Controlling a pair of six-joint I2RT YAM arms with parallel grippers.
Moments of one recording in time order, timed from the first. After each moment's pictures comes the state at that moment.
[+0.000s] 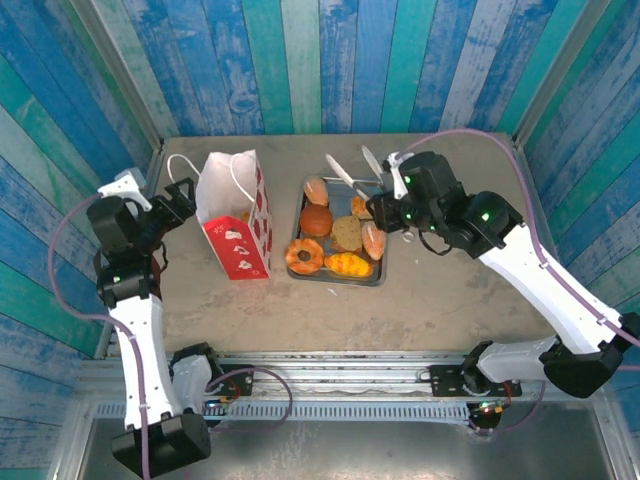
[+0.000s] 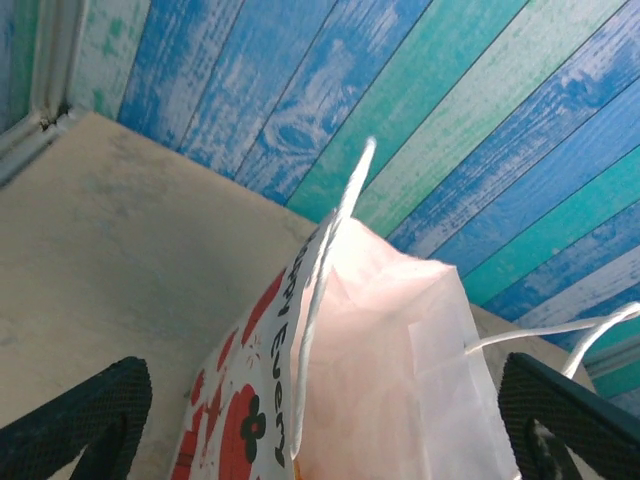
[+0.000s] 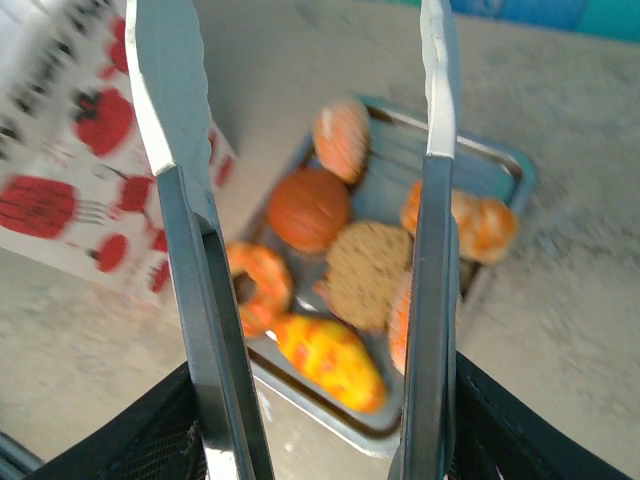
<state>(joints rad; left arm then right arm) 0.34 0.81 0.94 -0.40 0.42 -0.43 0.74 1.29 1.51 -0.96 0.14 0.33</state>
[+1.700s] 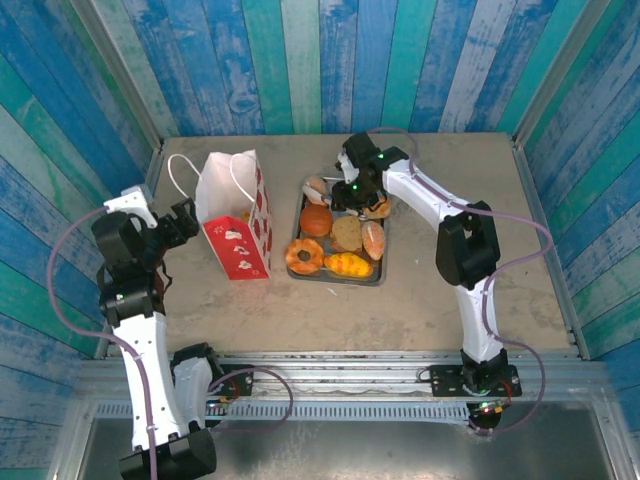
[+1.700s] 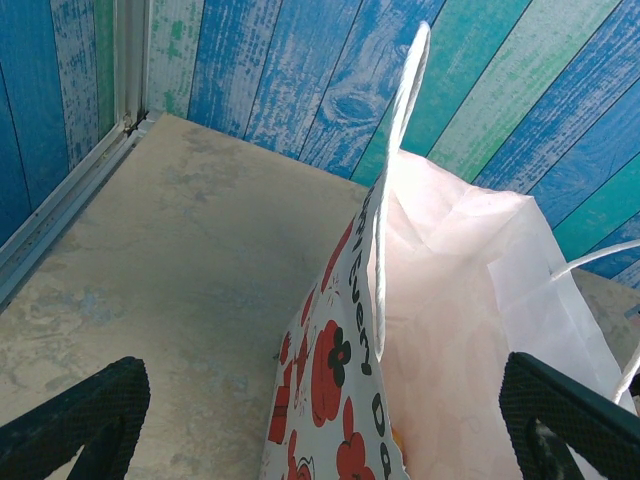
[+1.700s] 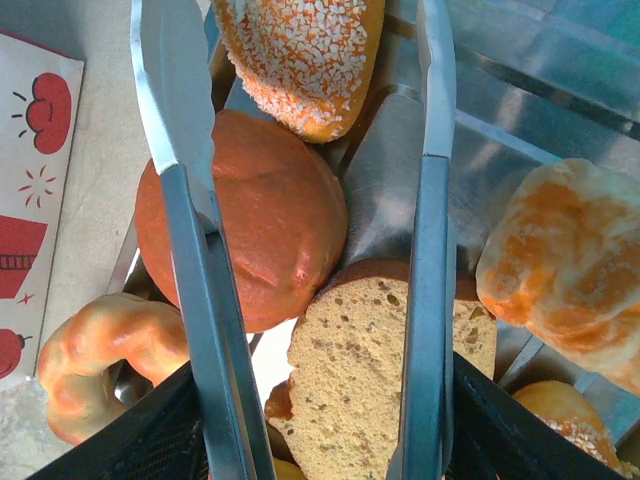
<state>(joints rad) 0.34 0.72 0.89 -0.53 0.34 -0.24 0.53 2.16 1.91 -0.91 -0.23 0.26</state>
